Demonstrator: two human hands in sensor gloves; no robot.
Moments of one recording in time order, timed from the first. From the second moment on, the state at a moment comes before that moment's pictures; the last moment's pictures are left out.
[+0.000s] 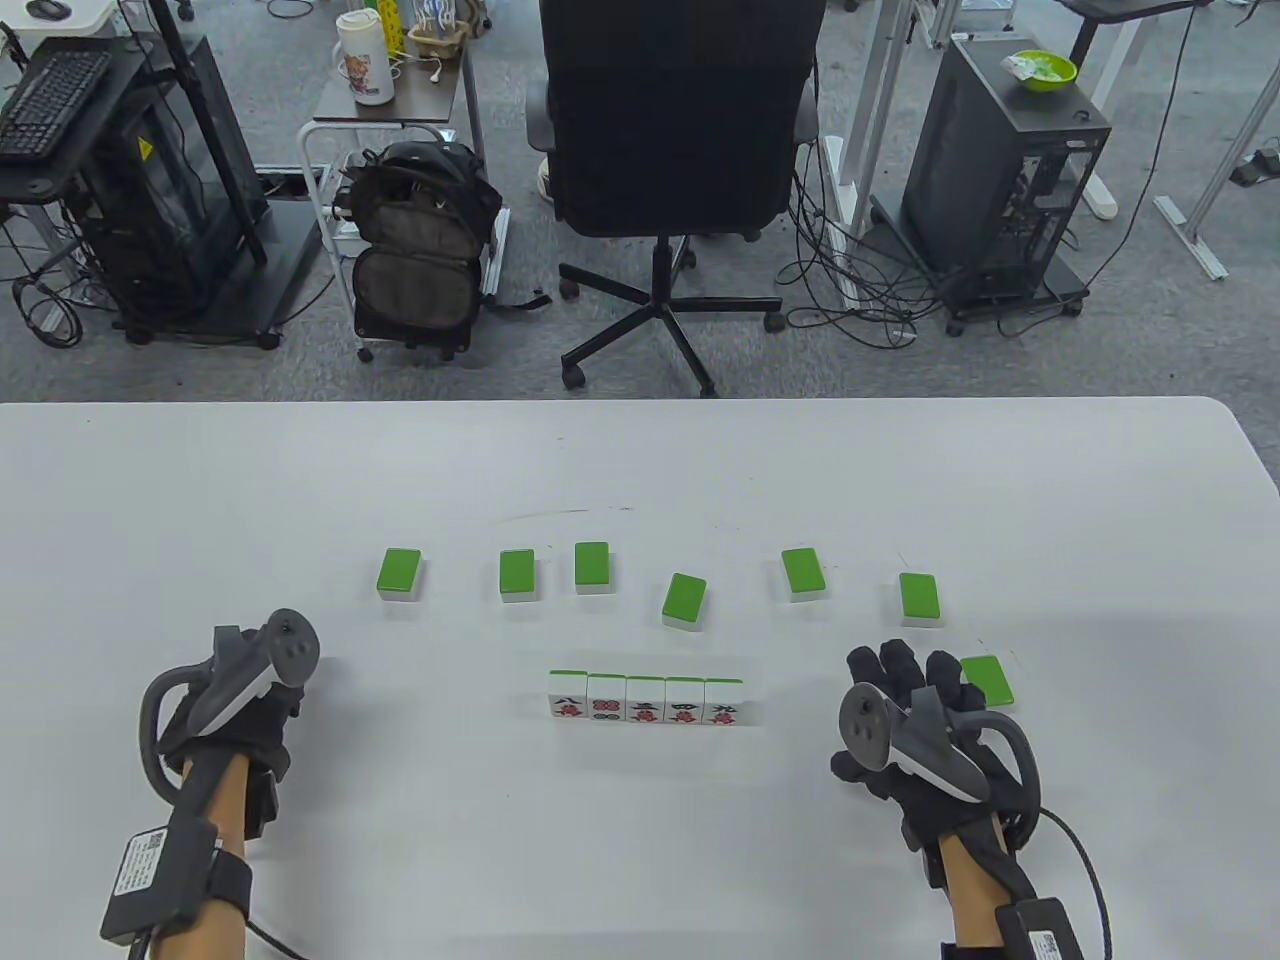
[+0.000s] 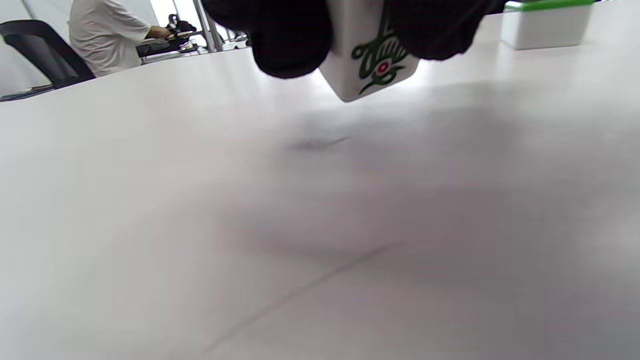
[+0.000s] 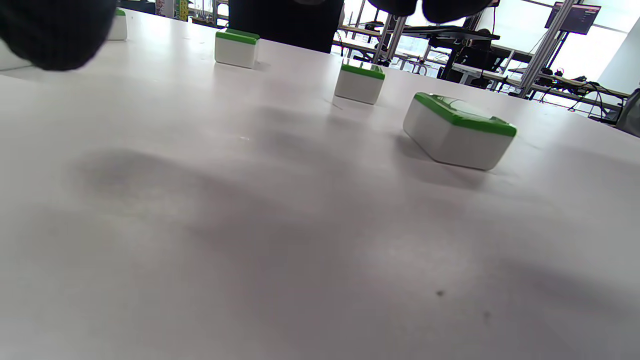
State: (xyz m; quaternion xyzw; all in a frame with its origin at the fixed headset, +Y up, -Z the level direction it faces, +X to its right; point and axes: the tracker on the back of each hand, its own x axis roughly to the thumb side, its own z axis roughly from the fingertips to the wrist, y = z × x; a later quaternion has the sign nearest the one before) left_hand -0.361 -0.736 -0.368 -0.13 0.08 -0.06 0.99; right_hand 0.207 -0.739 -0.307 -0.01 -0.10 -0.99 0.08
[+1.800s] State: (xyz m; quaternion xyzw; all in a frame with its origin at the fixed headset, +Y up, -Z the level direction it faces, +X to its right) left_hand -0.211 -0.707 -0.329 -0.10 -0.10 -0.13 0.98; right_hand 0.202 -0.739 -0.304 -0.03 -0.09 -0.99 0.09
